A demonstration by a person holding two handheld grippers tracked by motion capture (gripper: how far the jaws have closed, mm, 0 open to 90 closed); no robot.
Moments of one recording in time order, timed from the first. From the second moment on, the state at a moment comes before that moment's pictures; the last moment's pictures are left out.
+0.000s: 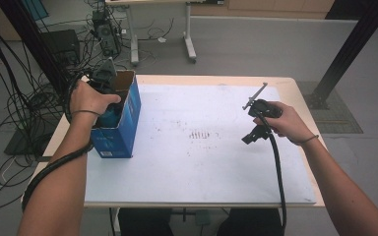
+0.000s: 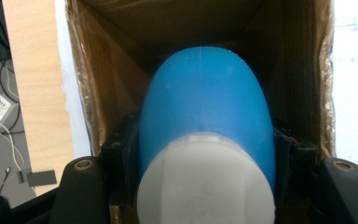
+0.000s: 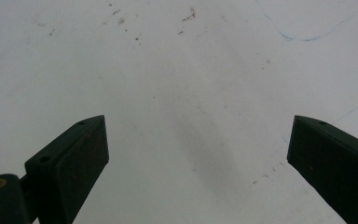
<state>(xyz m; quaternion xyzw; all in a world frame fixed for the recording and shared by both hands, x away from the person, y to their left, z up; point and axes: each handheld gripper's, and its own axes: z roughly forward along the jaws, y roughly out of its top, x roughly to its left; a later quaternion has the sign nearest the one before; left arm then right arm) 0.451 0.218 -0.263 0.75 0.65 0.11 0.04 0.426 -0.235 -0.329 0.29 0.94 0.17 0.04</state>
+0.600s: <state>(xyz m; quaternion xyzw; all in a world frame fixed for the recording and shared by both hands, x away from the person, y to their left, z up) 0.451 0.217 -0.266 0.75 0.65 0.11 0.04 0.425 -0.236 -0.331 0.29 0.94 0.16 0.04</state>
